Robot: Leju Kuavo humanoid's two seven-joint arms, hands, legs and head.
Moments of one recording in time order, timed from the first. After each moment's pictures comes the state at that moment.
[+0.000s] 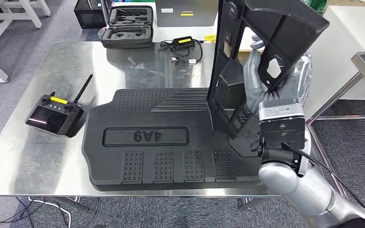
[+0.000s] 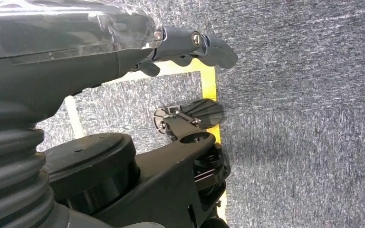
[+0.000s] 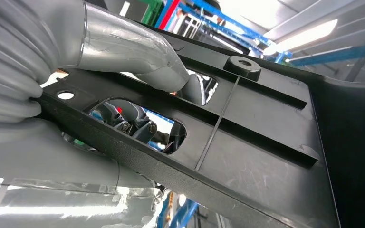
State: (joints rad) left arm -0.18 0.01 -1.10 -0.39 0.85 0.30 -0.35; right arm -0.52 -0.41 0.45 -2.12 0.70 -0.69 0.21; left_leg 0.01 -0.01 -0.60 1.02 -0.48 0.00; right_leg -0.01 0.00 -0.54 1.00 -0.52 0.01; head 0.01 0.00
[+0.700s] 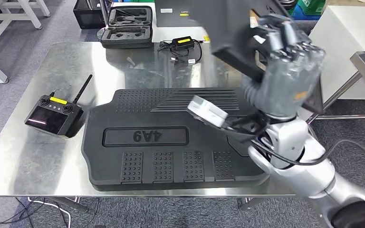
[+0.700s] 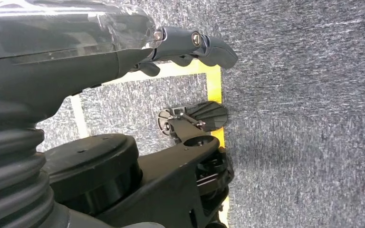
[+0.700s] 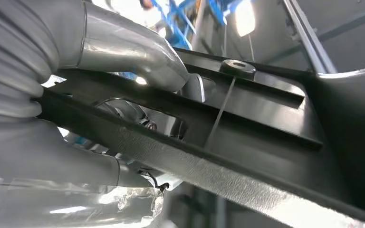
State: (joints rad) left arm -0.17 0.01 -1.10 -0.41 0.87 0.32 -0.33; right arm -0.68 -0.46 0.53 -2.02 1.55 -0.48 0.50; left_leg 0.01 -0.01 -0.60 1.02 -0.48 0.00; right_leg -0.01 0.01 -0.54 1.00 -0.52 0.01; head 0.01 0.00
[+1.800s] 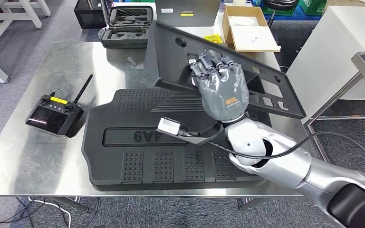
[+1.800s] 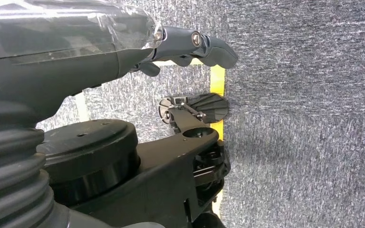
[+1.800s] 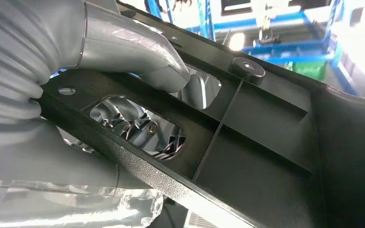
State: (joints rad) left arm -0.16 0.01 -1.10 -0.45 0.96 0.36 -0.32; right arm -0.79 -0.48 0.86 -1.79 1.56 -0.31 0.52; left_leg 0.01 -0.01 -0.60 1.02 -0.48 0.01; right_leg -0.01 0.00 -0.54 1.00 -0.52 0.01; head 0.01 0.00
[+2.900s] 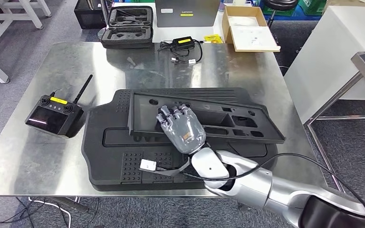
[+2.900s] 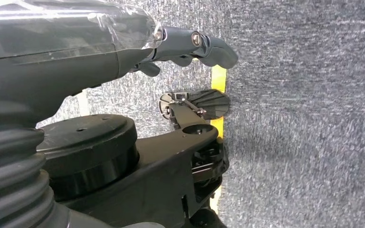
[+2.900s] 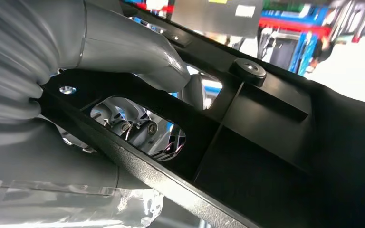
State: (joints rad) left arm -0.16 0.01 -1.11 -0.46 0.99 0.37 -0.32; right arm -0.68 -0.29 1.01 -1.52 1.57 -0.23 0.45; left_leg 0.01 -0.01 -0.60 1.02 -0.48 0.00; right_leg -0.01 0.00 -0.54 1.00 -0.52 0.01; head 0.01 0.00
